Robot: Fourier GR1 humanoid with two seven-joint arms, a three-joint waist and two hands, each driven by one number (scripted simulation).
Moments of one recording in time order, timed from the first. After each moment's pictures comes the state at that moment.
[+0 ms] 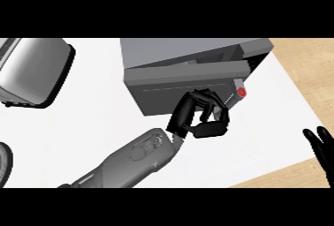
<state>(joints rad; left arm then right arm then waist) -0.81 0.00 -0.85 -0.97 0.65 0.57 -0.32 0.31 -0.27 -0.04 -2.18 -0.42 0.37 -0.19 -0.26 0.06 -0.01</state>
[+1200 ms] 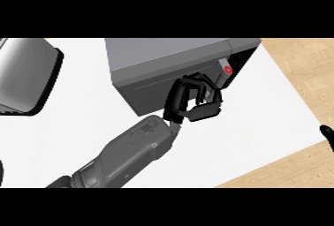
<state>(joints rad) -0.88 0.00 -0.80 -0.86 0.87 0.56 -0.55 0.24 -0.35 -0.09 -2.26 -0.57 0.37 -0.10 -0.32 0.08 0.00</state>
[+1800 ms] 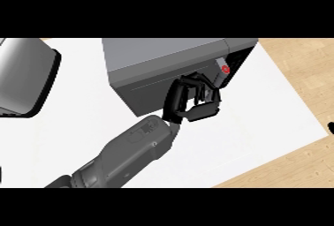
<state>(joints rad) -0.89 0.00 -0.81 -0.84 0.92 0.56 -0.63 0.21 -0.38 -0.12 -2.27 -0.62 0.36 -0.06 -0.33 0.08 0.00</state>
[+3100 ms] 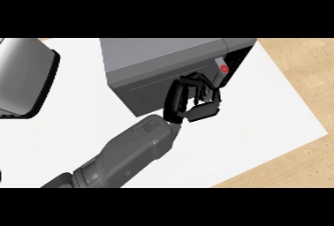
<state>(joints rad) -0.91 0.00 -0.86 -0.81 1.01 0.56 -0.73 0.15 -0.47 -0.15 -2.28 -0.79 0.40 0.01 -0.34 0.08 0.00</state>
